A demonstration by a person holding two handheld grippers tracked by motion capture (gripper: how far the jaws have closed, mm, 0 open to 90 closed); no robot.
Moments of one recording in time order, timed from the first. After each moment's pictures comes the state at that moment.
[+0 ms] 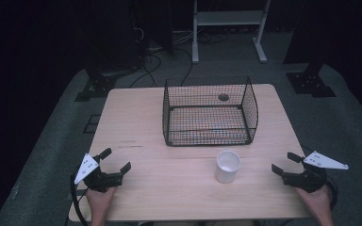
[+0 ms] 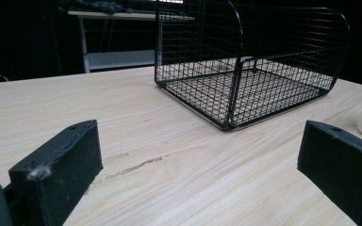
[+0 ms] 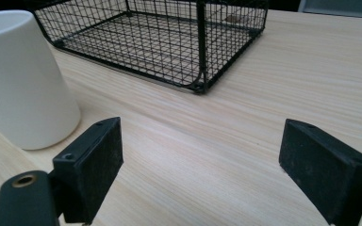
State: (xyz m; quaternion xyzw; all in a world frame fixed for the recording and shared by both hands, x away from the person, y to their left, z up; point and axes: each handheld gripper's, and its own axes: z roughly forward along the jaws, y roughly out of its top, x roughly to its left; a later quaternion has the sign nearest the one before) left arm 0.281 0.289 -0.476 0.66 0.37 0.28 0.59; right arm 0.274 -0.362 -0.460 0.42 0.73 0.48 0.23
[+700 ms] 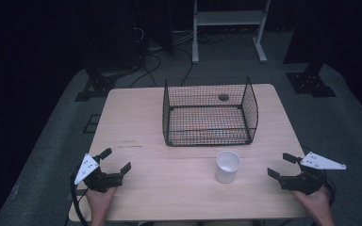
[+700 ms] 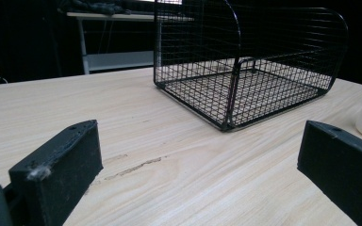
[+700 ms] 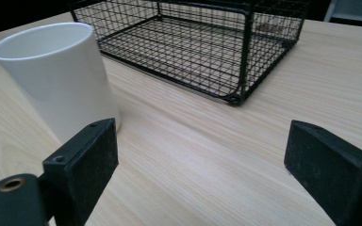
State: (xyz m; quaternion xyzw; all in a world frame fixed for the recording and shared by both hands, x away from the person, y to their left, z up) left arm 0.280 0.289 -0.476 0.66 0.36 0.28 0.59; right arm 0.265 -0.345 -0.445 0.39 0.75 0.49 0.21
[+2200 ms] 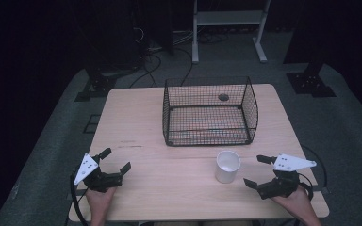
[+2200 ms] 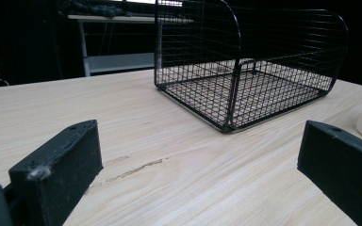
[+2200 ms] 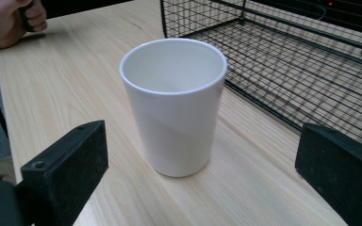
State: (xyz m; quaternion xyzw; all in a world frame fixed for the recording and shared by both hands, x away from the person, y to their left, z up) left arm 0.280 0.290 -0.475 0.66 0.36 0.28 0.59; right arm 0.262 -0.272 -0.427 0.28 0.81 0.49 0.16
